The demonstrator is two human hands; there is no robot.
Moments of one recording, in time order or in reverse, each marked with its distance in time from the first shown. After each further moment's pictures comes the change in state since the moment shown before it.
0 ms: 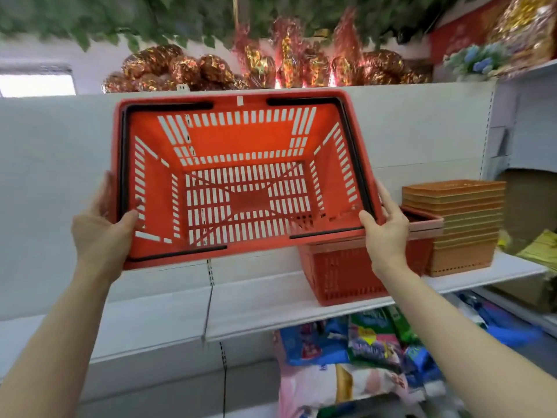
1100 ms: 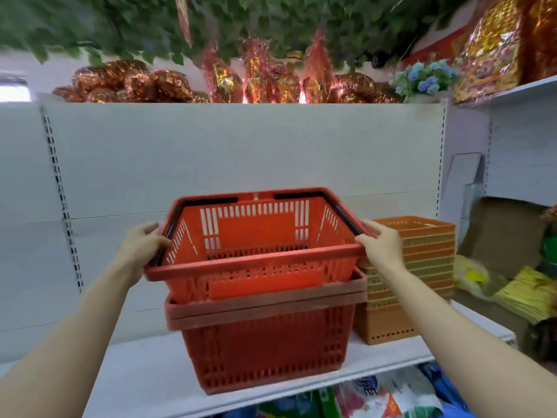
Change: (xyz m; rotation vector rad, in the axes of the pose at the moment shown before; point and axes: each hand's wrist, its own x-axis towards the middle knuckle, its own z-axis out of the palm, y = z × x) left_hand 0.005 -0.032 0.384 0.169 -0.187 -0.492; right_hand 0.286 0.191 -0.205 -0.412 -0.082 0.256
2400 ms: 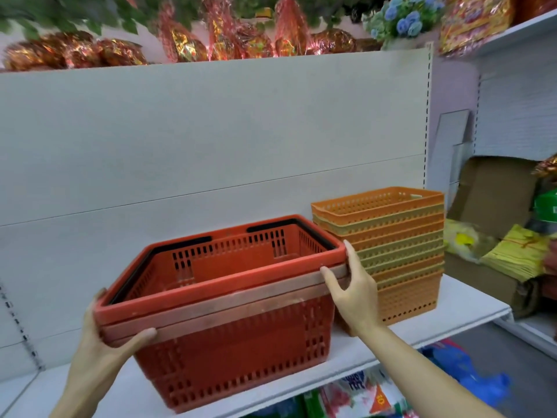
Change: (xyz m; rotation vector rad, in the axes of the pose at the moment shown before) left_hand -0.051 -0.152 0.052 0.075 -0.026 0.239; right_hand -0.030 0.128 0.014 -0.208 0.014 -0.316
